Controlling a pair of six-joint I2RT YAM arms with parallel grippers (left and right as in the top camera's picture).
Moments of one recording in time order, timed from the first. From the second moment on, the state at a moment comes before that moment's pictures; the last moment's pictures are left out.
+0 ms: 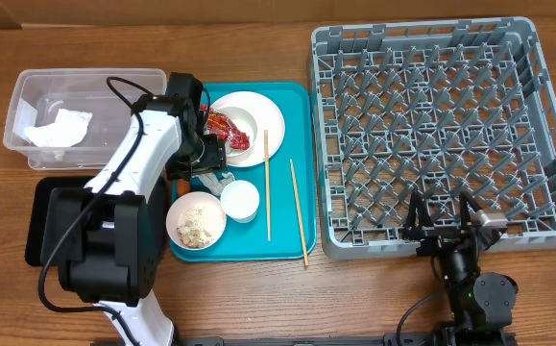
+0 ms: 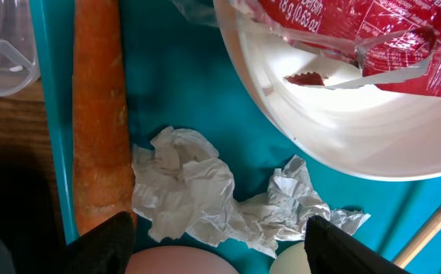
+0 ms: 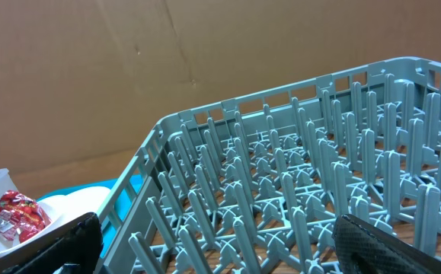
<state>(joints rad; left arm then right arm) -0.13 1.91 1.39 -0.99 0.07 -0.29 0.02 0.01 0.02 -0.03 -0.08 0.28</state>
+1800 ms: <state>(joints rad) -0.11 1.92 1.98 -1.30 0.00 -0.32 0.02 0.01 0.02 -0.03 -0.08 0.28</state>
